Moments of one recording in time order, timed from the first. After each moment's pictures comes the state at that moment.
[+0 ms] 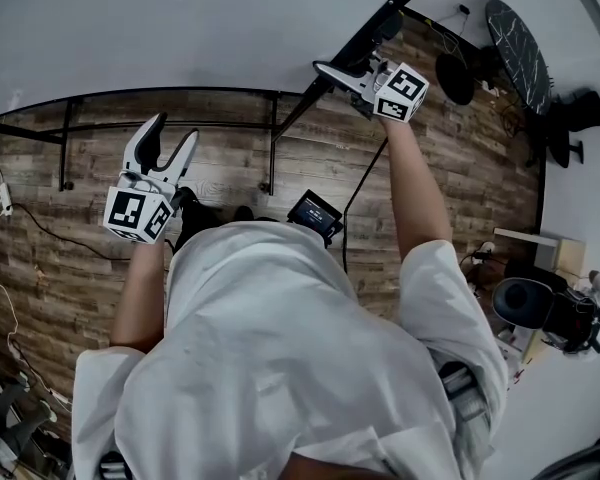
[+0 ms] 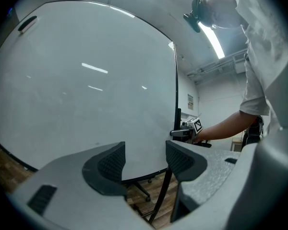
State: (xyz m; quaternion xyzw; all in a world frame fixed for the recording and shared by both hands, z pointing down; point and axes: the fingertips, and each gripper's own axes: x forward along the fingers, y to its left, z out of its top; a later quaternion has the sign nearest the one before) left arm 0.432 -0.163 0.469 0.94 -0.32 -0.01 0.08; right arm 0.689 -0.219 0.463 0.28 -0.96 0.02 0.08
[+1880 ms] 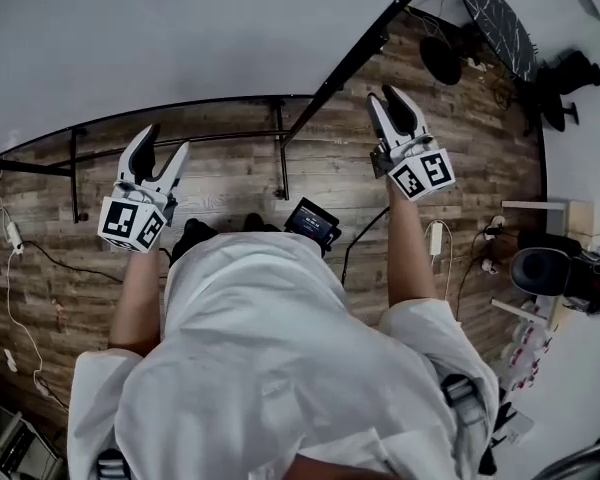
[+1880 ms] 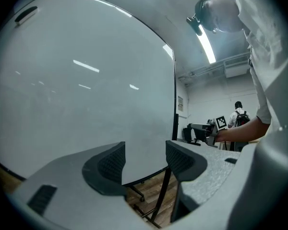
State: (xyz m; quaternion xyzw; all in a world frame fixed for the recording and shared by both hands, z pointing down) left arm 0.415 -0.167 0.455 0.96 -0.26 -0.01 0.07; right arm 0.755 -0.085 0.398 0.62 -0.79 -0.02 -0.02
